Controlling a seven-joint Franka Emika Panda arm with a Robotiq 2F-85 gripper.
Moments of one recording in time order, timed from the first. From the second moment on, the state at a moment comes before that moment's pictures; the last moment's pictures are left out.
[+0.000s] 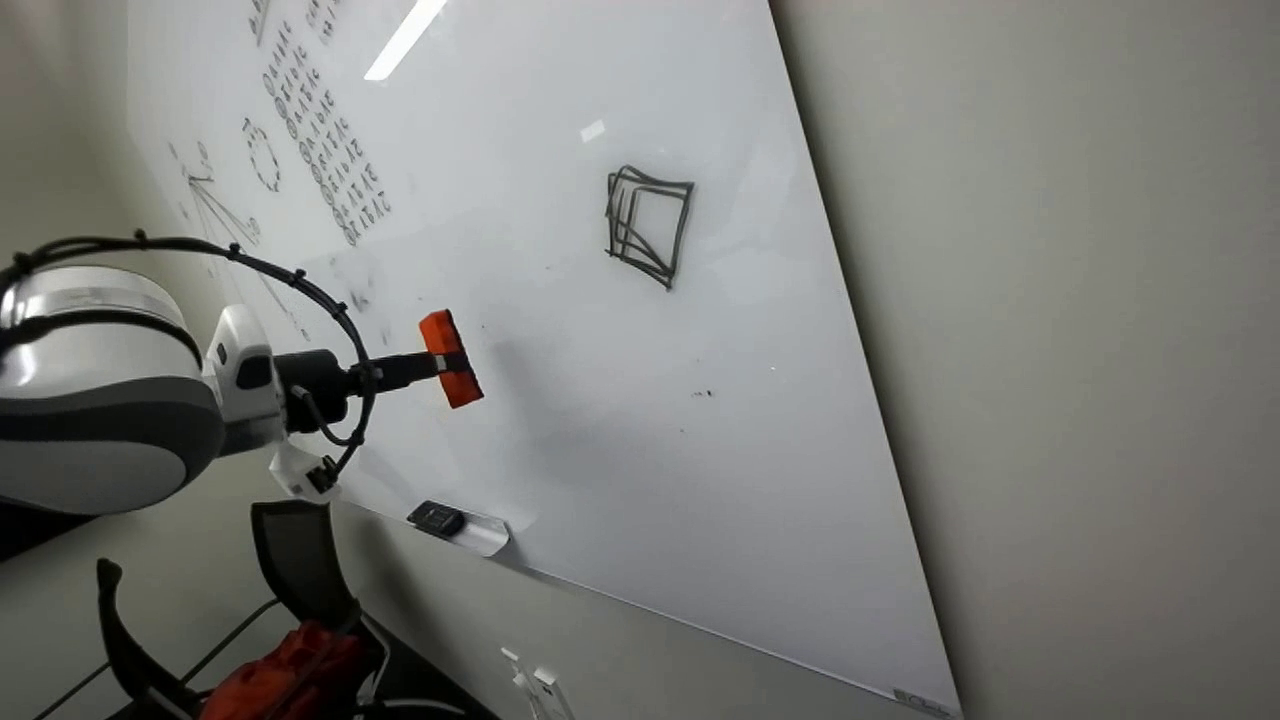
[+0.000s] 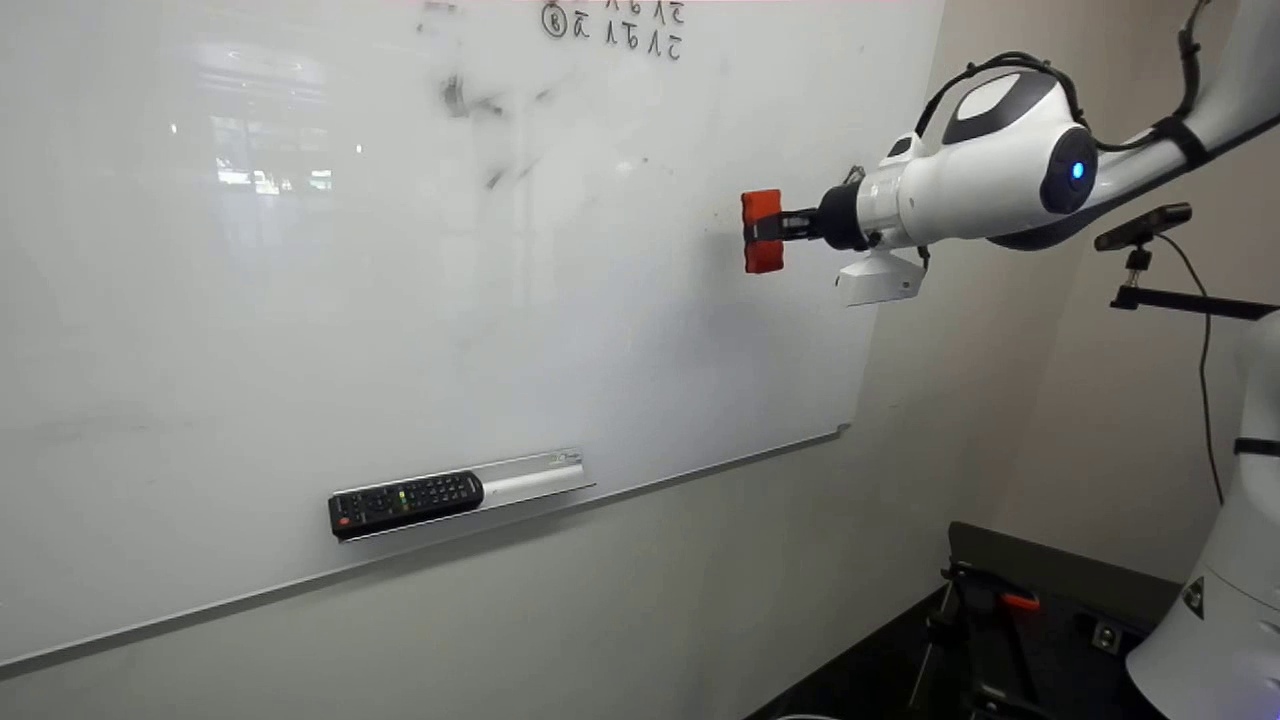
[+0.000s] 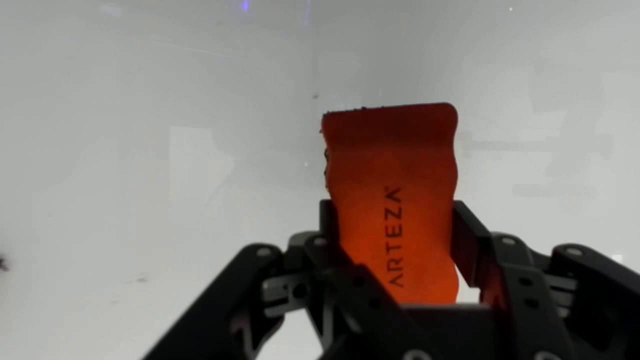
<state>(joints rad) -0.02 -0.48 -0.20 -2.62 -2.22 2.62 2.23</state>
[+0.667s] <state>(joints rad) -0.11 -0.64 -0.52 -2.53 -2.37 3.03 1.97</state>
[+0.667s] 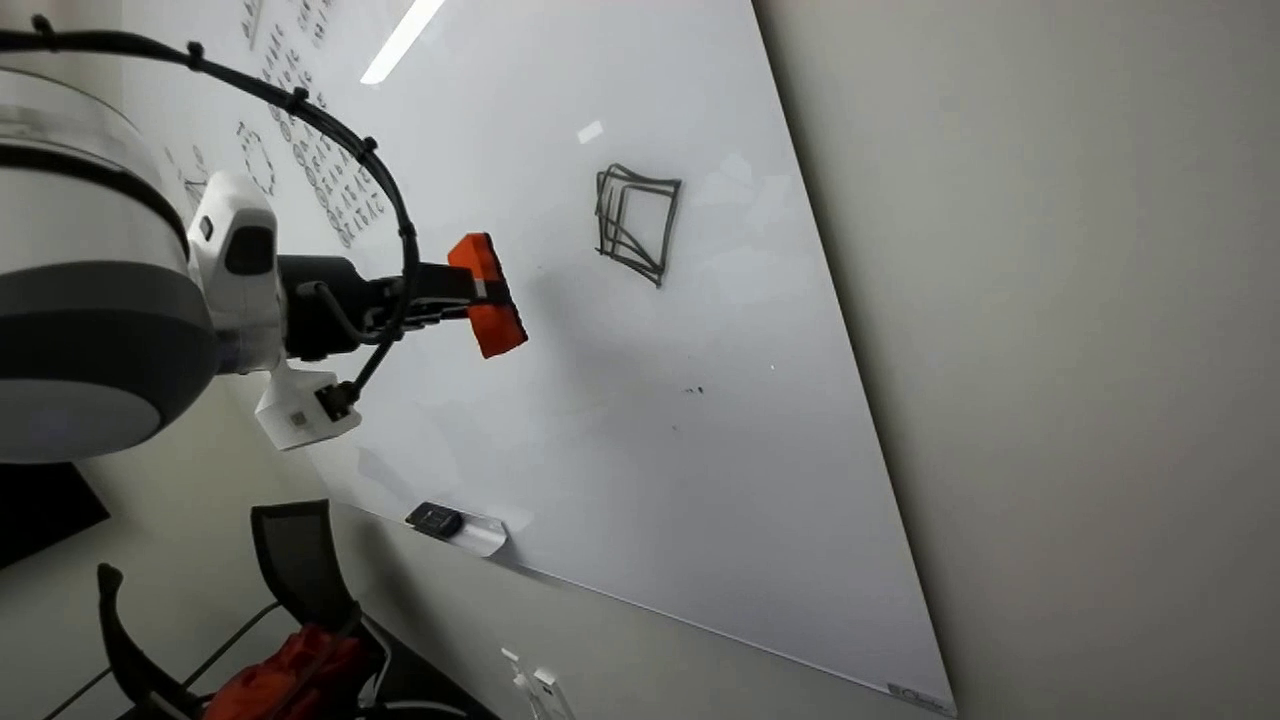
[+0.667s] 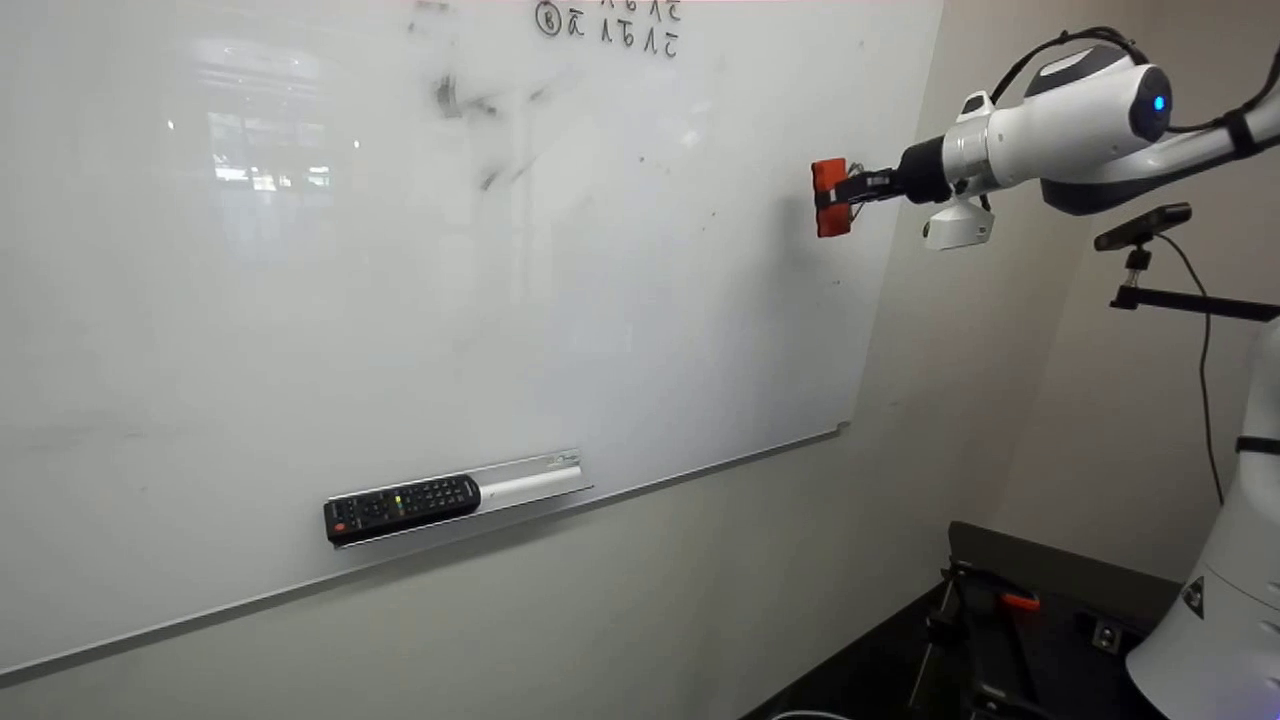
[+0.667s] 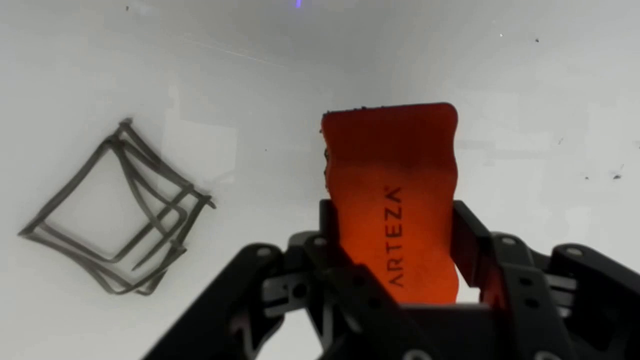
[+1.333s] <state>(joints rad) -0.10 -0.62 -0.61 -2.49 -2.37 2.87 2.01</state>
